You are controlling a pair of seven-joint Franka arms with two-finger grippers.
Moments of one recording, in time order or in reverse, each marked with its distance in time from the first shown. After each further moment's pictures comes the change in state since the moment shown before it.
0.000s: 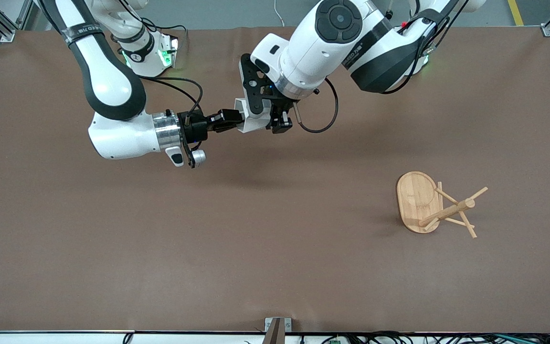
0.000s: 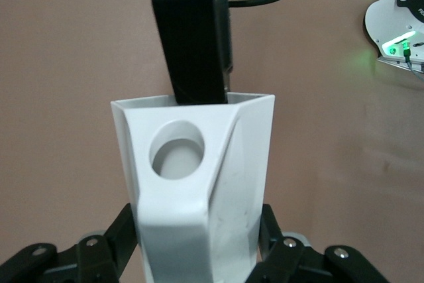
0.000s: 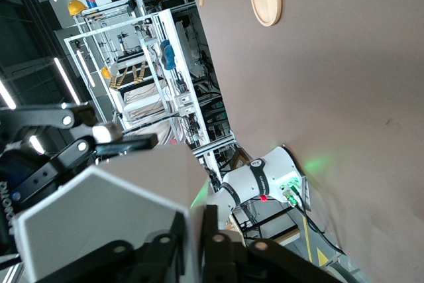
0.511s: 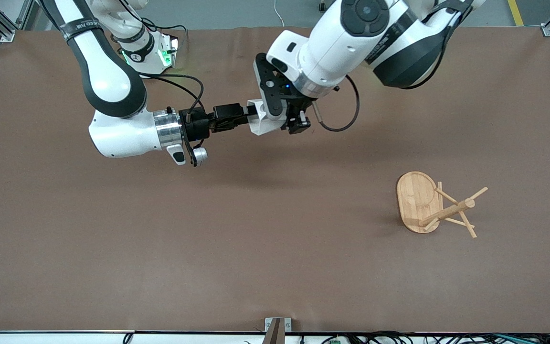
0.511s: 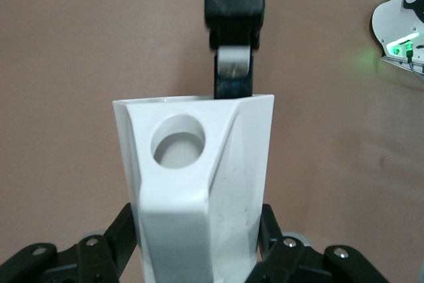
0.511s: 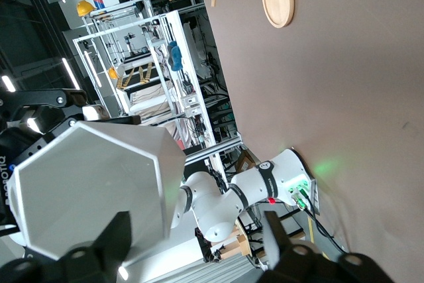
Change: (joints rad) left arm 0.071 -0.053 -0.004 0.008 -0.016 -0.088 -0.019; right arm 0.002 -0.003 0.008 0.018 0.023 0.018 0.008
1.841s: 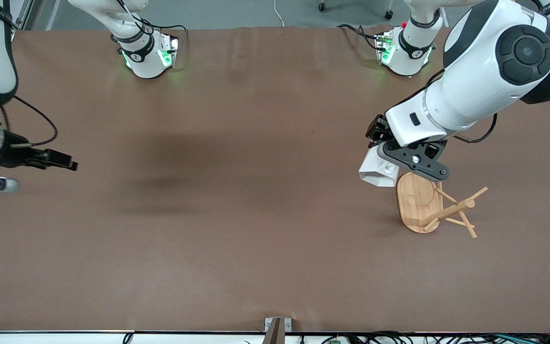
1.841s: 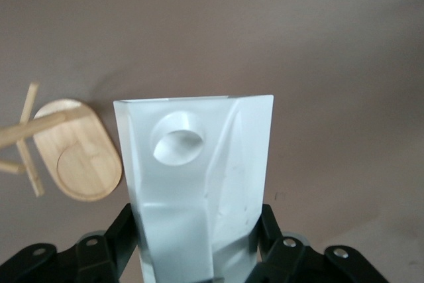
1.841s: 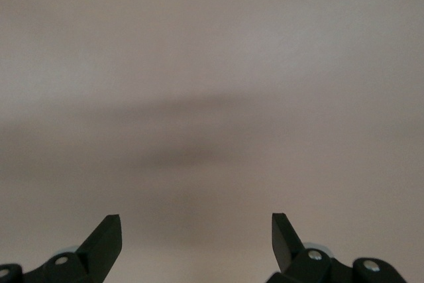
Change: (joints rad) left arm 0.289 -0.041 0.019 -0.001 0.177 -0.205 -0.672; right arm -0.112 -0.131 -0.436 0.244 -1.282 -0.116 0.188
